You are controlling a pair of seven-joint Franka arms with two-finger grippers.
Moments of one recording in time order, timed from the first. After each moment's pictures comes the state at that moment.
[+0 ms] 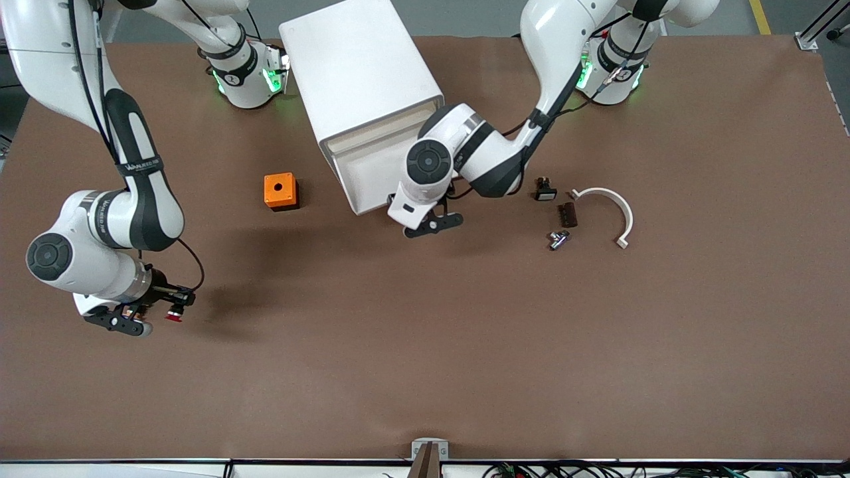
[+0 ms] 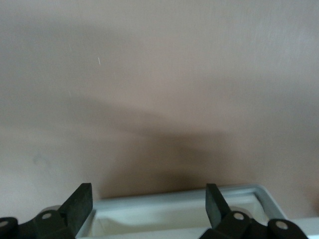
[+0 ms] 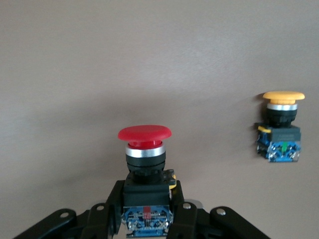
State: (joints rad) left arm -0.78 0.69 -0.12 -1.43 -0.22 1.97 -1.05; right arm -0.01 0.55 -0.07 -1.75 0.04 2.27 0.18
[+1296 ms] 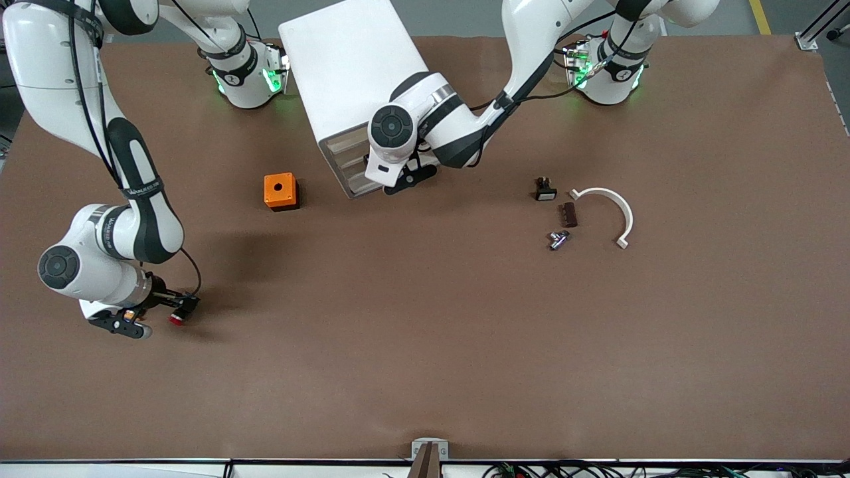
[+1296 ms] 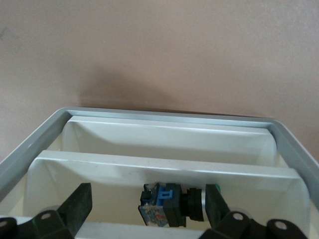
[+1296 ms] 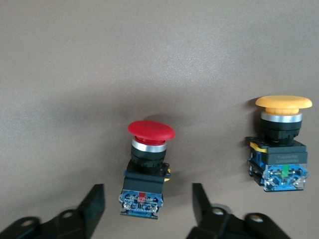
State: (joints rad) left arm -0.76 0.69 -0.28 -1.47 -0.23 1.97 -1.34; right arm -0.05 0.64 -0.07 -1.75 0.04 2.35 0.16
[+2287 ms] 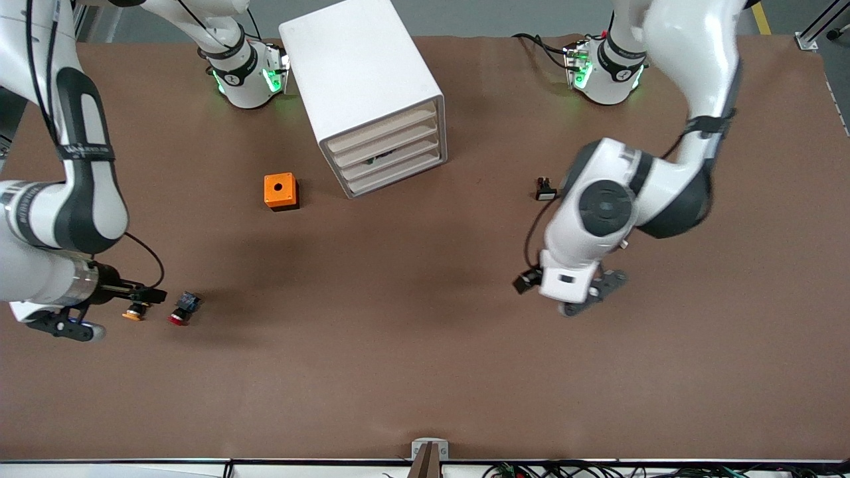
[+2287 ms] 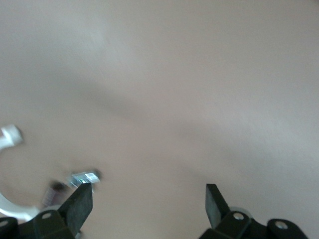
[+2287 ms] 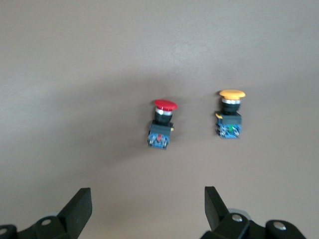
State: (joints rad) left arm -0.25 0.52 -0.18 -1.42 0.10 1.92 -0.92; right arm -0.05 0.51 -0.06 -1.45 0.04 1.82 0.13
